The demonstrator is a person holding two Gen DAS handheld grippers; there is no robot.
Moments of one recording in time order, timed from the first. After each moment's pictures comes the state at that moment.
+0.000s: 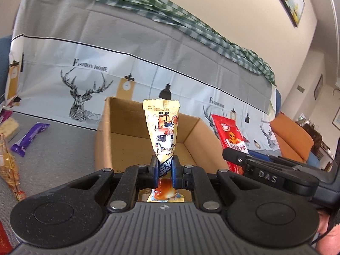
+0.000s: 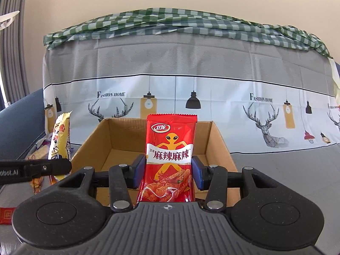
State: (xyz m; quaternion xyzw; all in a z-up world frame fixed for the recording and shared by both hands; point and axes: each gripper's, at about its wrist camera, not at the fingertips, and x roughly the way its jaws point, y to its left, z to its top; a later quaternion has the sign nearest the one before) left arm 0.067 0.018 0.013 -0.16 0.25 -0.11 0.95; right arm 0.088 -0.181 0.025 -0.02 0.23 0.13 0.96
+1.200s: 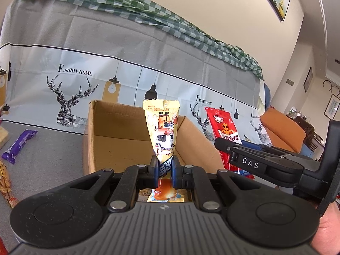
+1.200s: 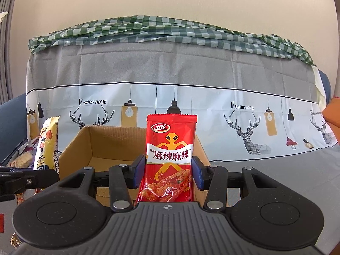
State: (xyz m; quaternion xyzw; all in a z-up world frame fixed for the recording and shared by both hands) left arm 0.062 0.009 0.013 -0.14 0.24 -0.15 0.95; right arm 0.087 -0.184 0.023 -0.03 0.20 0.07 0.98
